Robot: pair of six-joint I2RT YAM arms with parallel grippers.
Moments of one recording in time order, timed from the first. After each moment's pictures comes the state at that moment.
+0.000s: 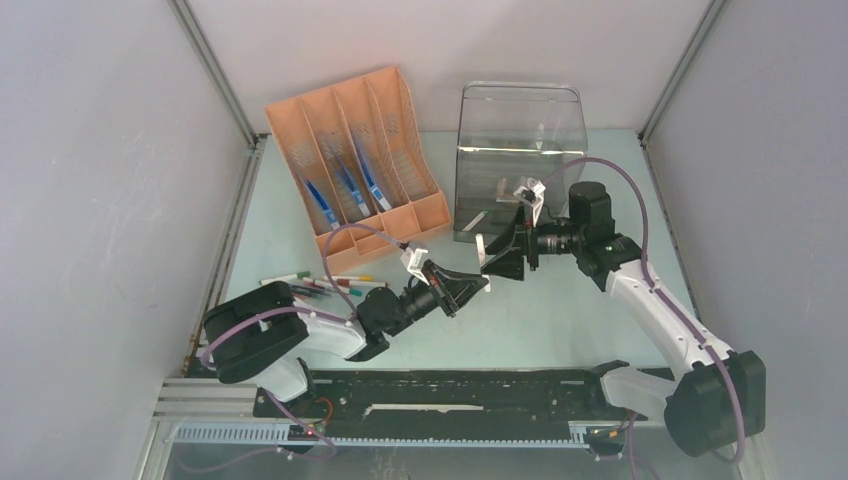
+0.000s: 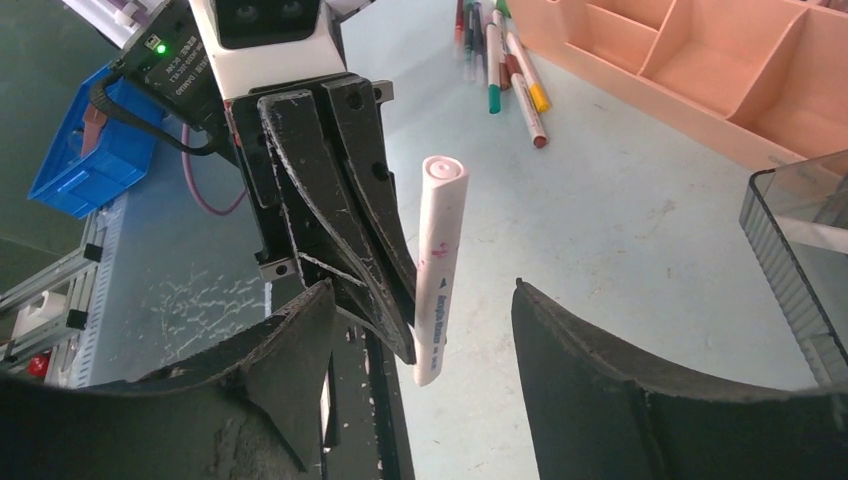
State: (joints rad) left arm -1.07 1.53 0.39 1.36 -0.05 -0.65; right arm 0.30 1.14 0.86 -0.20 -1.11 0.02
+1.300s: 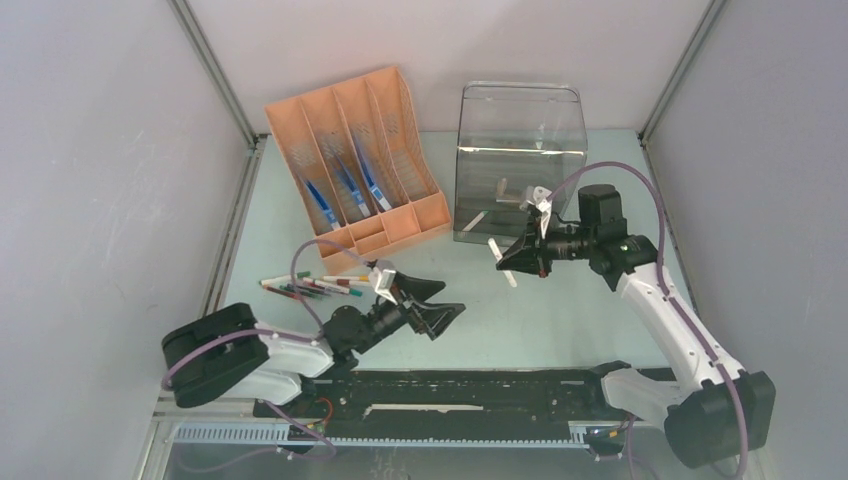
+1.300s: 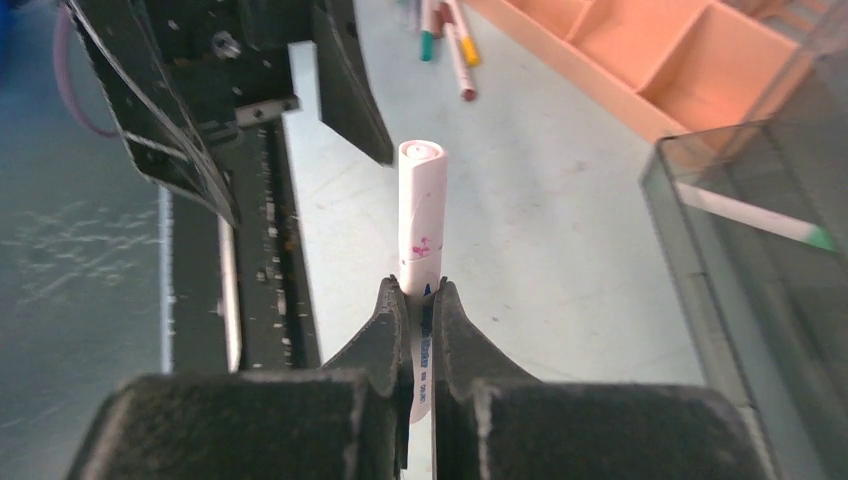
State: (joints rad) left arm -1.06 1.34 0.17 1.37 -0.05 -0.57; right arm 0.26 1.10 0.93 -0.50 -1.05 -0.36
